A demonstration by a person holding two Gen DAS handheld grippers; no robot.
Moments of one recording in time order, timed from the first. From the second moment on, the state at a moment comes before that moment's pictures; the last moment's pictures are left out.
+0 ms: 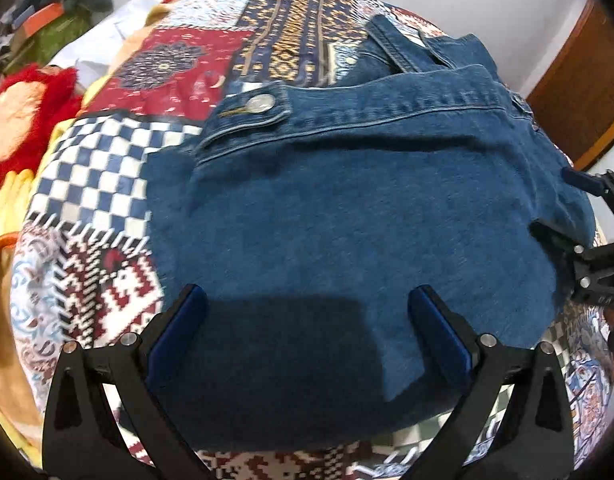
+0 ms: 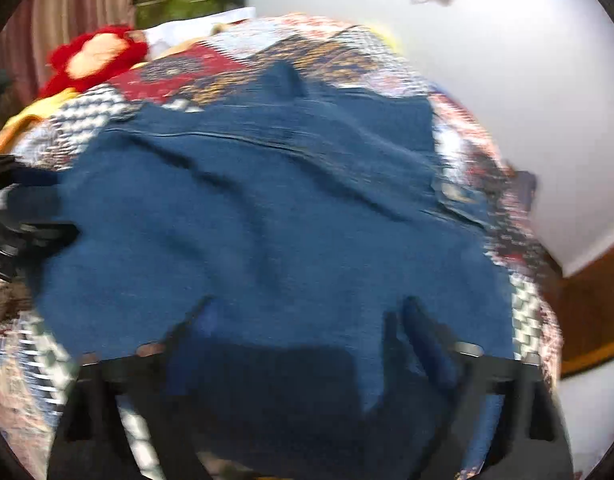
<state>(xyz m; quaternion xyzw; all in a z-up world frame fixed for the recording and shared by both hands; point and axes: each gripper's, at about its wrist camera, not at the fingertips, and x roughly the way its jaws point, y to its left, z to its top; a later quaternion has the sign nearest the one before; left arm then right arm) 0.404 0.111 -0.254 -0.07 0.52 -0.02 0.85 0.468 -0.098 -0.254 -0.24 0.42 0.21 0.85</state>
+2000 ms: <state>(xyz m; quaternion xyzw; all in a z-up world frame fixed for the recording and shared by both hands) 0.357 0.154 -0.303 -0.49 0.42 -0.03 0.77 0.434 -0.137 -0.262 -0.09 0.50 0.26 0.82</state>
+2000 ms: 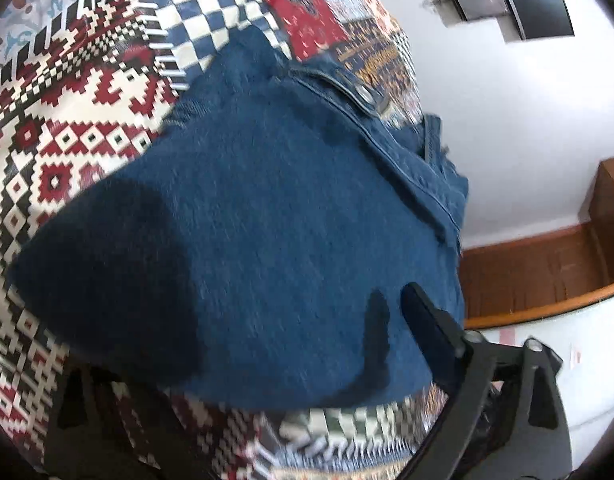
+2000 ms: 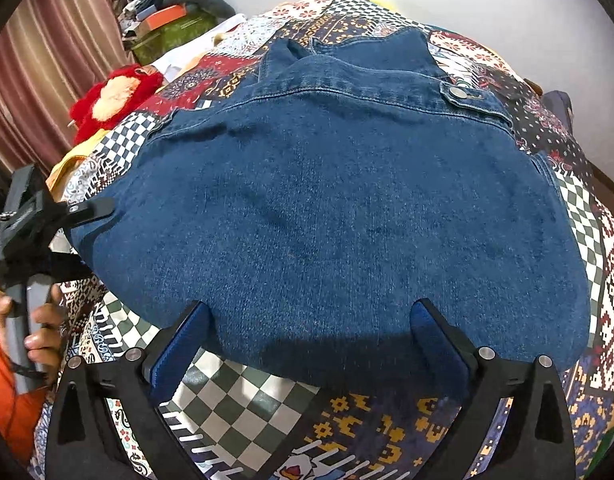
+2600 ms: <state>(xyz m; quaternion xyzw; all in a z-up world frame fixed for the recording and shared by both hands) 0.332 0.177 -0.159 -0.31 0.28 0.10 0.90 0.439 -0.111 -0.207 -0.09 0.47 0.27 0.83</state>
